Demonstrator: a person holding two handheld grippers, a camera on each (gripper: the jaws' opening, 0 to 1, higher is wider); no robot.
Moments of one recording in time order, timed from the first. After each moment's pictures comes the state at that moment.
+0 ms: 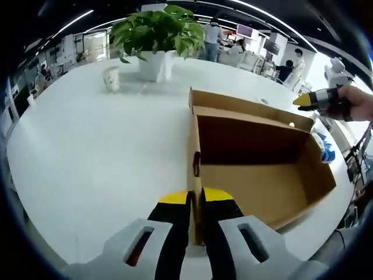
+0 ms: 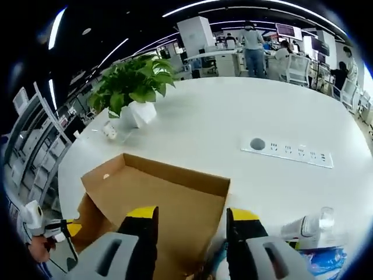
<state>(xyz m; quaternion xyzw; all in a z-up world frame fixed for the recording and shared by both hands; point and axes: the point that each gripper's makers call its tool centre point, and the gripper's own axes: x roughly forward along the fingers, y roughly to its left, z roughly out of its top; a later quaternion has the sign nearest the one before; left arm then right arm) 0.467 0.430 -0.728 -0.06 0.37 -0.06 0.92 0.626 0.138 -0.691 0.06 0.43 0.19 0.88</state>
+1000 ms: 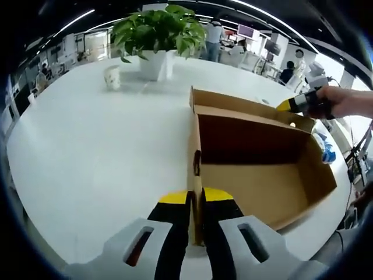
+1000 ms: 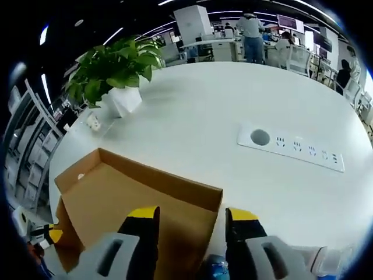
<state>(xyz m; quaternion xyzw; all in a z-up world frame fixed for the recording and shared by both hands) 0.466 0.430 -0.733 -0.06 0.37 -0.06 0.92 0.652 0.142 -0.738 0.03 0.47 0.18 0.86</state>
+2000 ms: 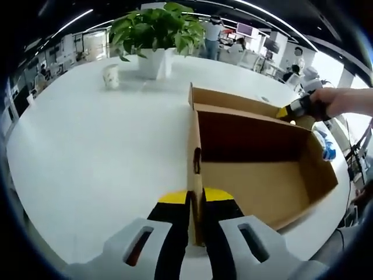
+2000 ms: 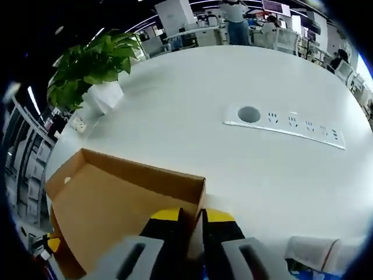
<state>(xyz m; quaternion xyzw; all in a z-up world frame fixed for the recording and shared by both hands) 0.466 0.431 -0.736 -0.05 0.38 -0.06 0.92 0.649 0.128 -0.766 0.05 0.51 0.14 0.85</state>
